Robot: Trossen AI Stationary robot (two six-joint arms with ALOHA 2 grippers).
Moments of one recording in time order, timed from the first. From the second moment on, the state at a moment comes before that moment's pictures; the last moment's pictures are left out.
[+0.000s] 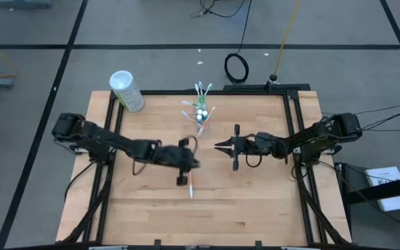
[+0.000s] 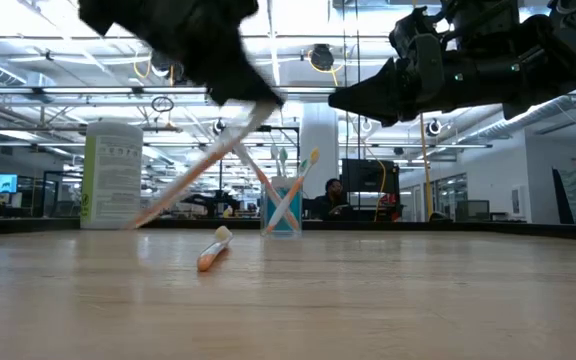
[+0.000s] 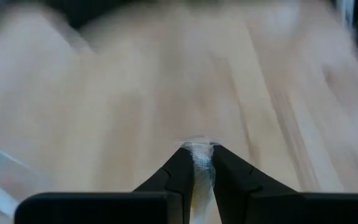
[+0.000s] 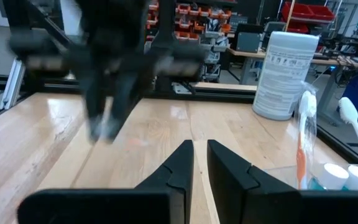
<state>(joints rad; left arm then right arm) -0.19 1.55 0.89 0.08 -0.12 -0.06 0.02 1.50 0.42 1.03 0.08 -0.07</state>
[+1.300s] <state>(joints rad) 0.26 1.62 0.87 0.88 -0.11 -0.07 0.02 1.50 0.42 1.03 0.08 -0.07</state>
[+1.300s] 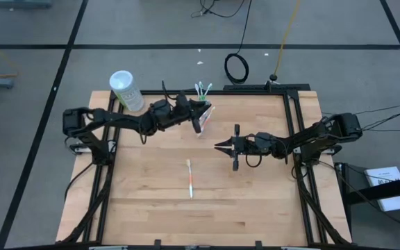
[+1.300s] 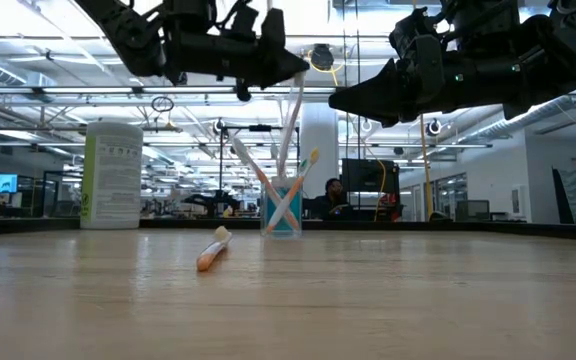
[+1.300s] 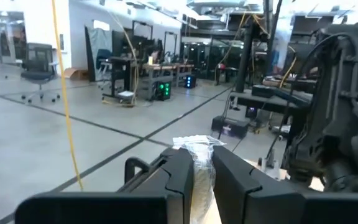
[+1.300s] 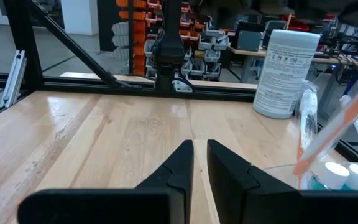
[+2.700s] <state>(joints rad) 0.27 1.70 0.87 0.67 -0.28 -0.16 0.02 1.50 0.42 1.02 0.08 -0.07</state>
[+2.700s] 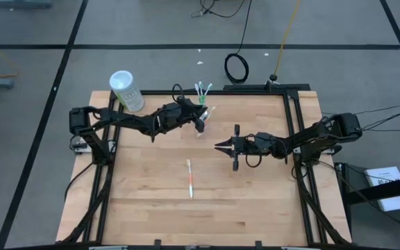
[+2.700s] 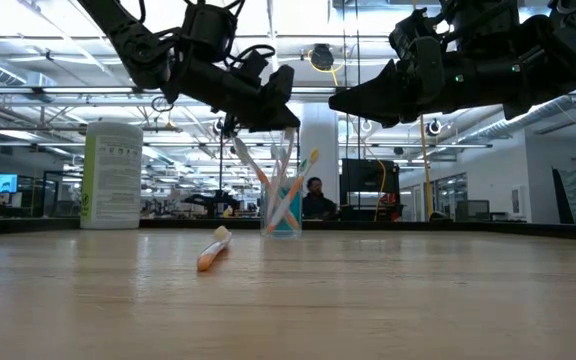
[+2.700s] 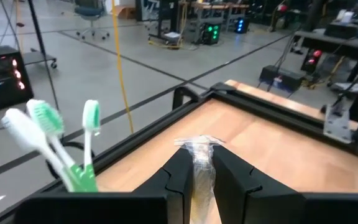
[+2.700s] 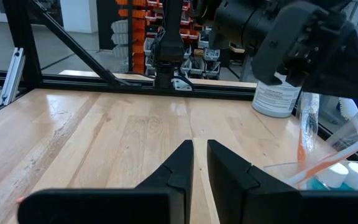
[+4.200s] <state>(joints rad) 0.19 1.61 0.87 0.60 -0.15 -0.13 0.02 1.50 0.42 1.02 0.08 -0.07</state>
